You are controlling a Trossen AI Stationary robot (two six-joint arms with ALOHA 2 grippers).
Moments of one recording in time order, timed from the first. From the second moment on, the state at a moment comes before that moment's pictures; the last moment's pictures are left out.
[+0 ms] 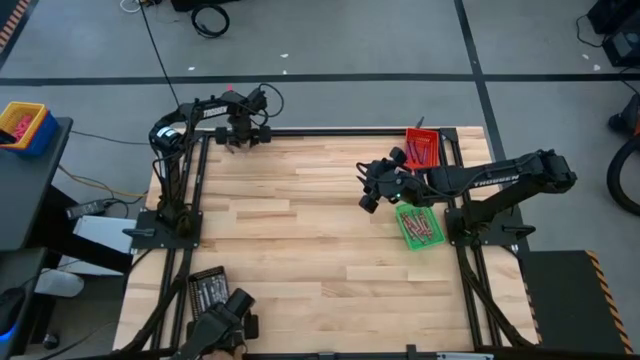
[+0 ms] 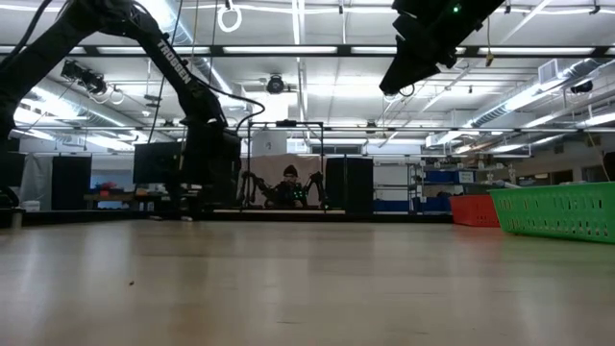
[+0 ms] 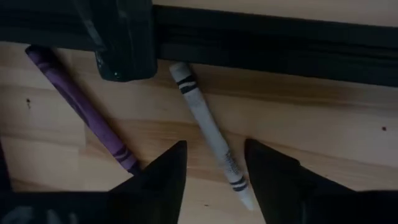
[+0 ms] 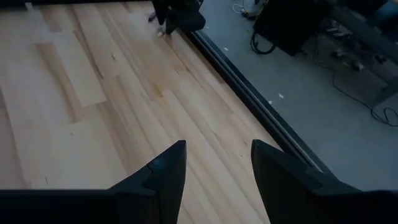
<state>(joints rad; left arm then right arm) 1.02 2.04 1.39 -0.94 -0.14 -0.68 0.05 1.25 0.96 -0.41 0.69 0.19</state>
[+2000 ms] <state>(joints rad) -0.08 1.62 0.94 0.46 -0.11 -0.27 0.38 1.20 0.75 0.08 0.78 0.07</state>
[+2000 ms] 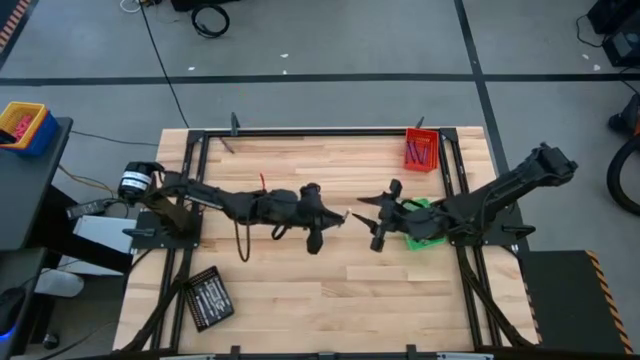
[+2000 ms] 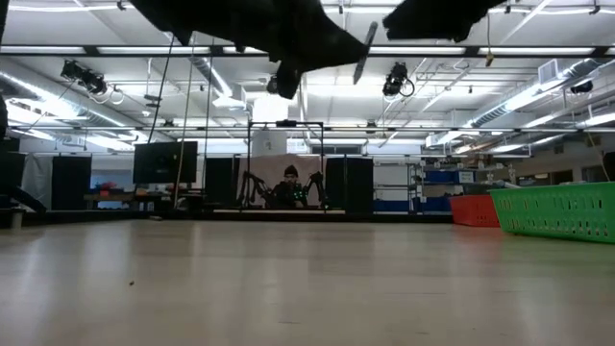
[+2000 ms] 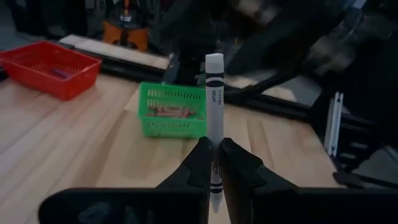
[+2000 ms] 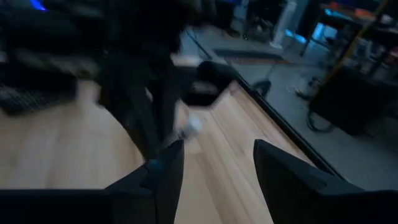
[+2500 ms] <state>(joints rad) -0.34 1.35 1.18 -0.52 -0.26 -0.77 0.37 1.08 0.75 0.26 0.85 -0.27</state>
